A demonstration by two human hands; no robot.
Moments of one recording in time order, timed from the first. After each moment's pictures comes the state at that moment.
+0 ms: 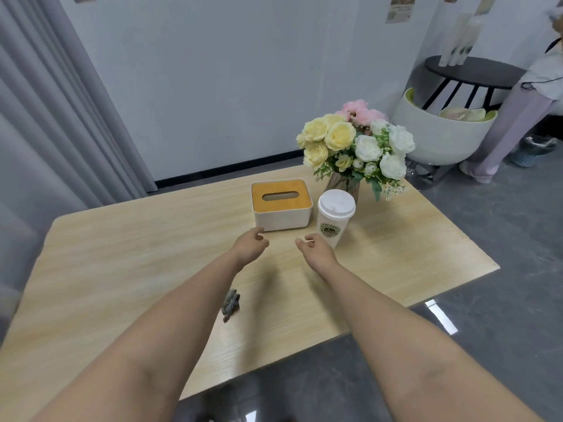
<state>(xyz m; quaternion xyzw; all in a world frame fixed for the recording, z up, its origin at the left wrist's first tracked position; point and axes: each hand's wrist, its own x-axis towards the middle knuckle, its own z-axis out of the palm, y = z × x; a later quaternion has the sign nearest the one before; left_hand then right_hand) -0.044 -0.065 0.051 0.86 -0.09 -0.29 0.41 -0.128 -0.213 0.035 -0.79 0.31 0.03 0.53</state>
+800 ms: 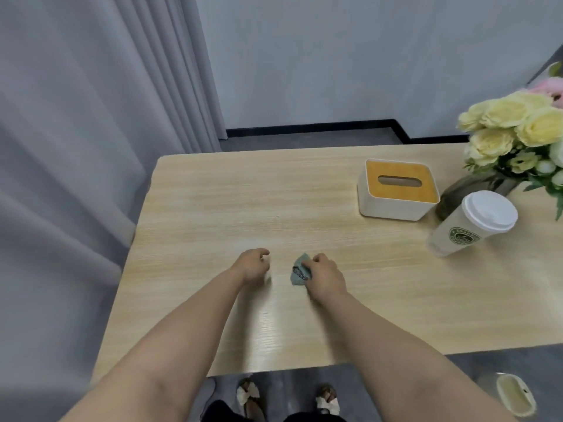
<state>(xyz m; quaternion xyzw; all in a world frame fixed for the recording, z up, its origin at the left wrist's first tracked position) -0.011 0.162 -0.031 0.90 -0.03 -0.32 0.28 -0.070 -0.013 -0.057 -0.96 0.08 0.20 0.17</state>
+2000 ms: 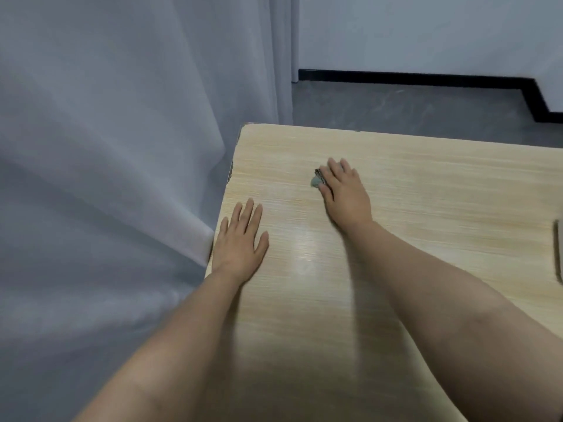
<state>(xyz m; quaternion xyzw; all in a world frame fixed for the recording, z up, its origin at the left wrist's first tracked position) 0.126 0.384 -0.109 0.99 -0.02 -0.14 0.08 0.224 0.161 -0.120 -0.98 -0.10 0.01 0.19</state>
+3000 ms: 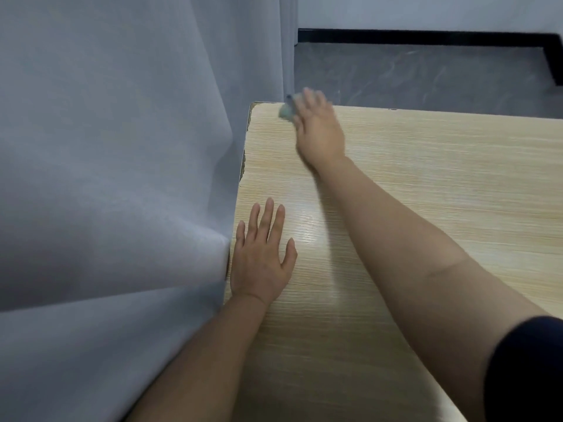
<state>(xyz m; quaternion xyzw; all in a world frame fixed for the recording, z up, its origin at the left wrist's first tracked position) 0.125 0.388 -0.127 0.99 -0.04 -0.05 0.10 0.337 0.265 -0.124 -0.97 -0.09 0.01 0.21</state>
